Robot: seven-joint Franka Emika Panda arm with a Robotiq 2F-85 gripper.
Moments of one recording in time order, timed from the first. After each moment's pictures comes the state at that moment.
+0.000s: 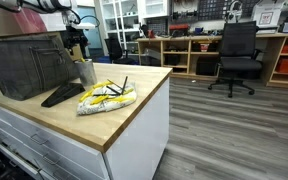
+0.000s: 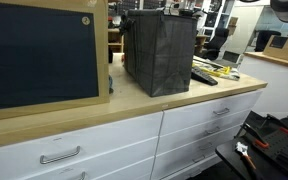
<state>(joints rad) 0.02 0.89 0.21 -0.73 -0.11 1.57 -1.45</state>
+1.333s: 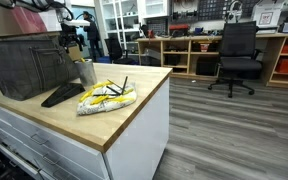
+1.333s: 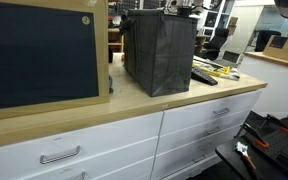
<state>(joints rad) 0.06 0.84 0.20 -0.76 -0.15 1.56 -1.33</state>
